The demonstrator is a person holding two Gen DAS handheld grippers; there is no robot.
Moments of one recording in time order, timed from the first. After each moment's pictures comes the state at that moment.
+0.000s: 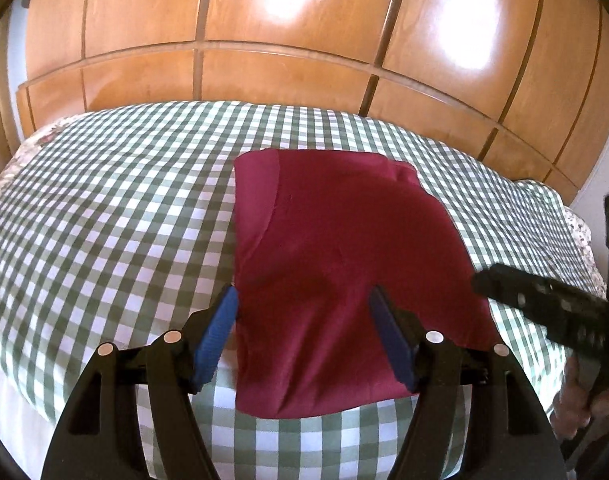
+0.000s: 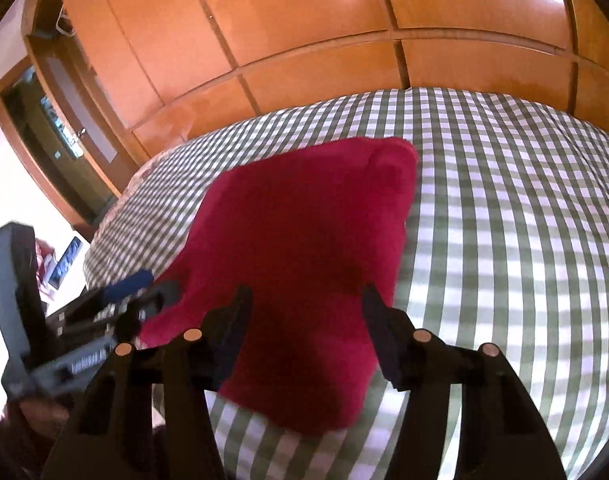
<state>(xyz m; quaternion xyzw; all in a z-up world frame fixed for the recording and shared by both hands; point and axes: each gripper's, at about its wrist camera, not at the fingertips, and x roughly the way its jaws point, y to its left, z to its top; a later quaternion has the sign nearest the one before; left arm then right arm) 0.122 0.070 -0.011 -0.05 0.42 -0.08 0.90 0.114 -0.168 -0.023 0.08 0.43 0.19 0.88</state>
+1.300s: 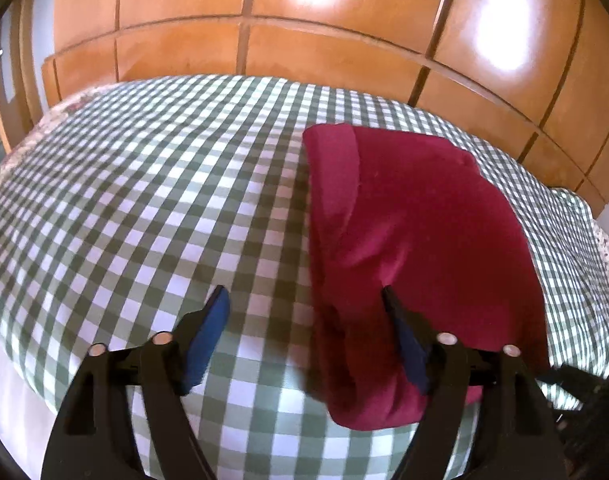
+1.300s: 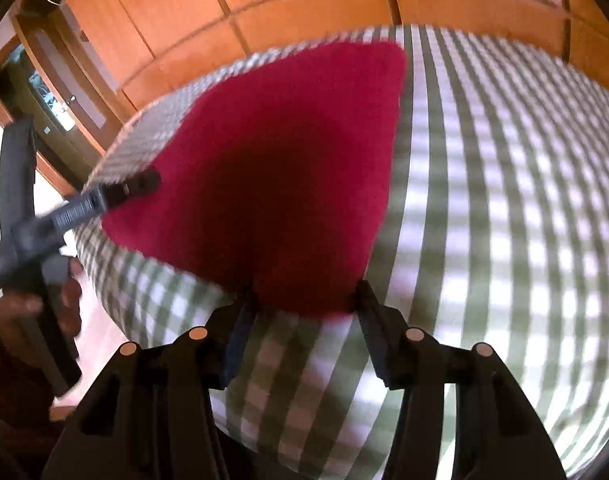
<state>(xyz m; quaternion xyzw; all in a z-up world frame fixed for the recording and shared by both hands) 0.129 0.105 -0.037 -0.08 0.45 -0.03 0.89 0.073 -0.157 -0.082 0.07 0.50 0.18 0.84</state>
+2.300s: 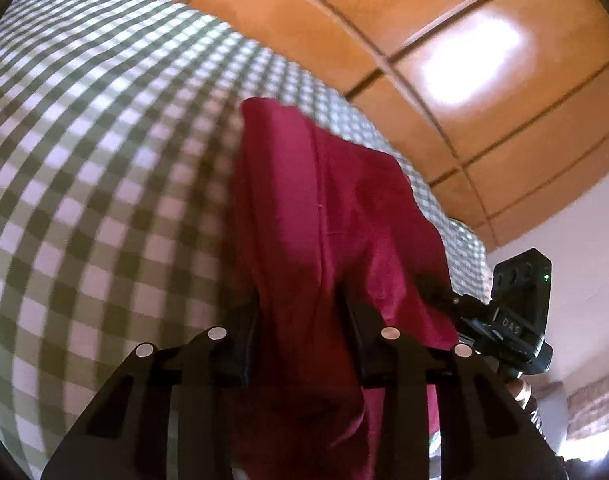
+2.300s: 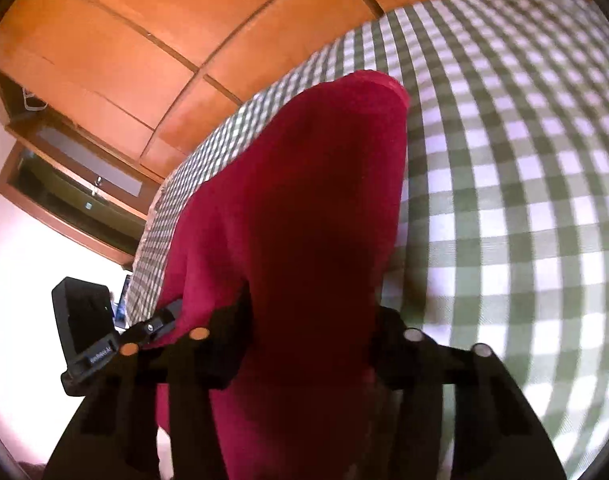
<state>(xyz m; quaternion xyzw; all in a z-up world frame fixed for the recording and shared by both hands) 0.183 0.109 -0.059 -0.27 0.47 -0.21 0.81 0.199 -0.179 -0.067 0.24 0.48 0.23 0.81</state>
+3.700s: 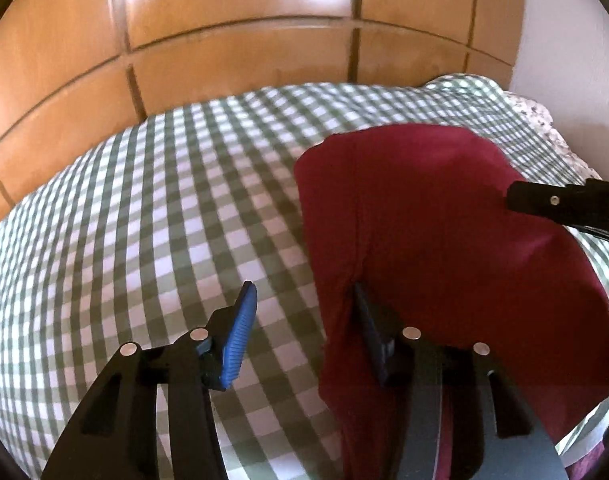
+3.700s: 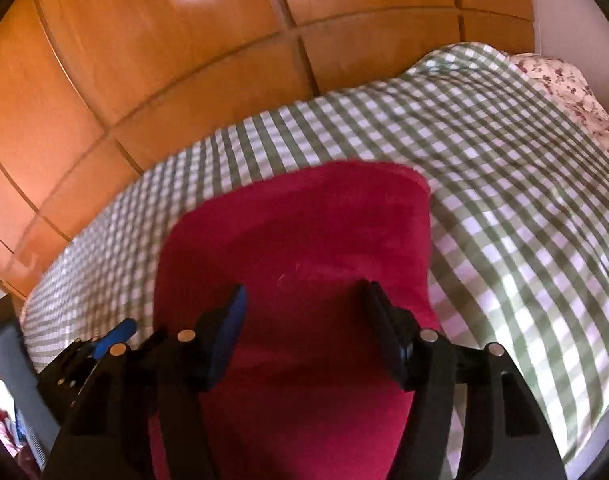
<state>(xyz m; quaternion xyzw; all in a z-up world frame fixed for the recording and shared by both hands) 0.223 -0.216 -0.062 0.11 0.43 -0.24 0.86 0.153 -0.400 -0.038 0.19 0.42 -0.12 0.88</state>
